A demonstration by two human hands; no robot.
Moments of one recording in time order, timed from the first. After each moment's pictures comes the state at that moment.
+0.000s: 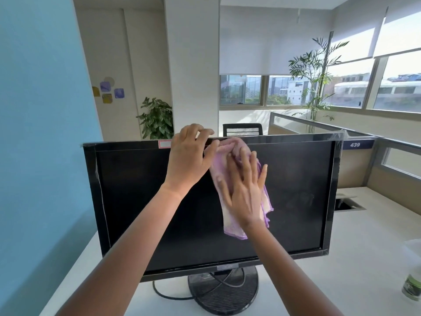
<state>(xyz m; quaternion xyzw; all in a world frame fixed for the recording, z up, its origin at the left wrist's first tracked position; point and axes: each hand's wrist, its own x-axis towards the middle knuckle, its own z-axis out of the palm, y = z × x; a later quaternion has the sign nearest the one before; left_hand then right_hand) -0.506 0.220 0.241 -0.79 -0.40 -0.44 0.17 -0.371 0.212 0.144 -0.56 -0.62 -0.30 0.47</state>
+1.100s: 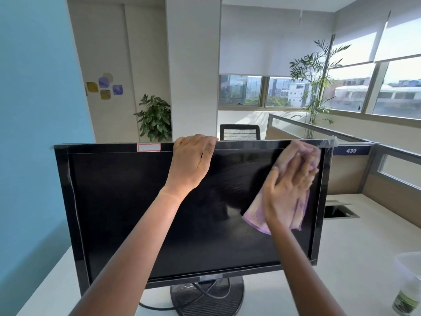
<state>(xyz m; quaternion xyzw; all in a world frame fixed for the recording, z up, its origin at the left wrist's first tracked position) -0.467 0.231 0.237 -0.80 -0.38 -0.46 0.07 -0.278 0.215 0.160 -0.69 -0.40 -0.14 0.58</state>
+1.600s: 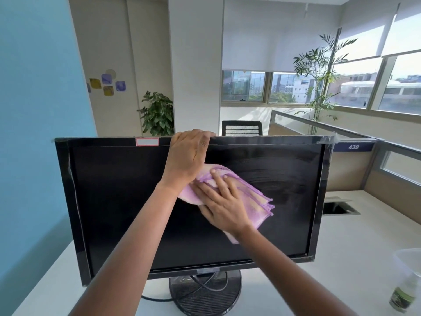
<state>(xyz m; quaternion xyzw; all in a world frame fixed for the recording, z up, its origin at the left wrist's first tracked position) -0.465 0.230 0.236 -0.80 -0.38 -0.47 0.06 -0.335 0.232 0.113 -0.43 -0.71 -0.48 0.29</state>
